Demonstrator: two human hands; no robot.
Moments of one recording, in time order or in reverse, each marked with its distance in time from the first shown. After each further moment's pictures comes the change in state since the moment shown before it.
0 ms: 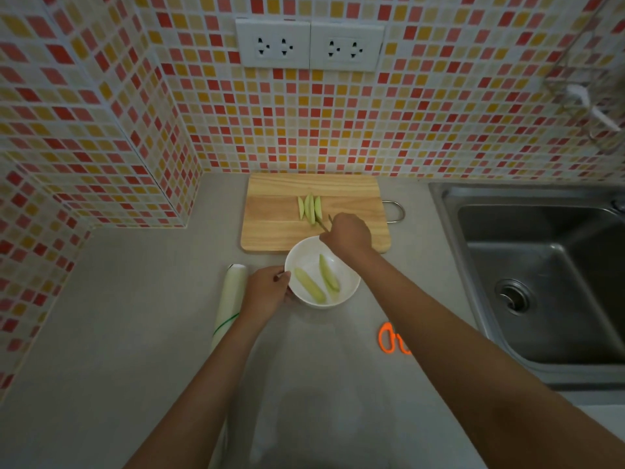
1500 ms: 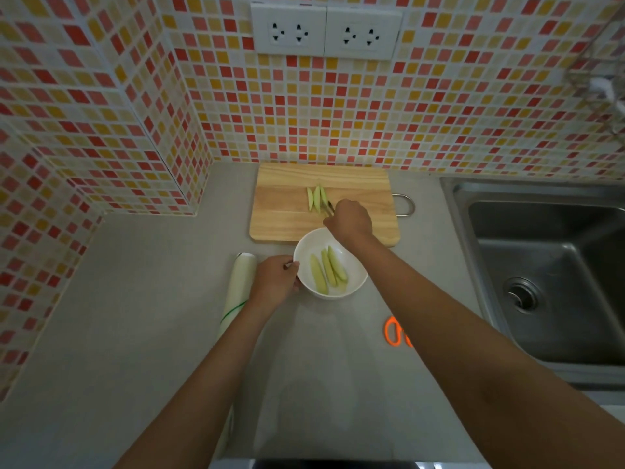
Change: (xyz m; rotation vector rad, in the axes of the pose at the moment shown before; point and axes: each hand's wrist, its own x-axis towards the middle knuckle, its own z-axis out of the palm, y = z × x) left_hand 0.003 0.000 0.001 0.037 0.007 -0.032; right_hand 0.010 -0.013 0.006 0.078 0.003 0.024
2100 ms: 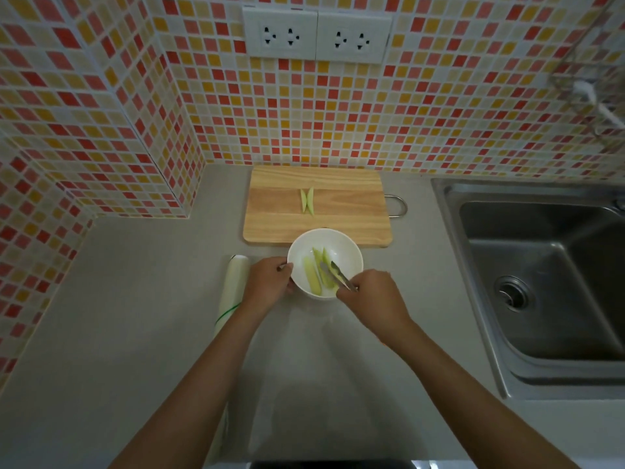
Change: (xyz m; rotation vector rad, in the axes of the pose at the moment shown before) left_hand 0.002 -0.001 0.001 0.004 -0.006 0.013; right_hand -0.137 0.044 -0.016 0.092 -0.088 0.003
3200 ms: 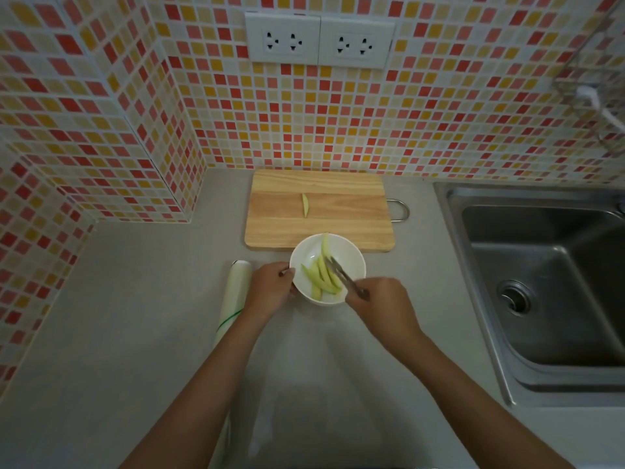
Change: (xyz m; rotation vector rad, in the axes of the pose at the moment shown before) left_hand 0.001 0.000 -0.001 0.004 0.002 0.001; right_hand -0.007 0.002 -0.005 0.030 0.082 -0.067
